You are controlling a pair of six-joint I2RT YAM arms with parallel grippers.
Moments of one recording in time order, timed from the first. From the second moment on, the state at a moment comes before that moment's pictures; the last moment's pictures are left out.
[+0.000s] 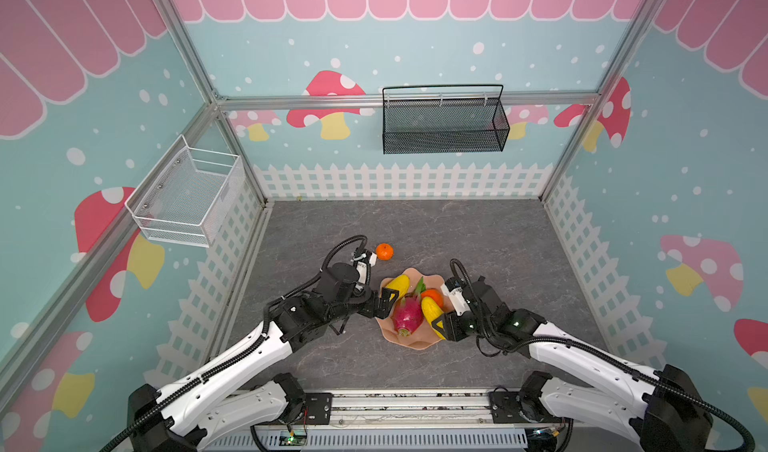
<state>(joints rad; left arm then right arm) -0.77 0.98 0.85 -0.49 -0.01 -0.43 0.75 1.04 0.58 -0.39 -0.19 0.44</state>
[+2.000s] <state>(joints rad) -0.47 2.15 1.66 -0.55 -0.06 -0.37 0.71 1.15 0.81 -0.20 -0.18 0.20</state>
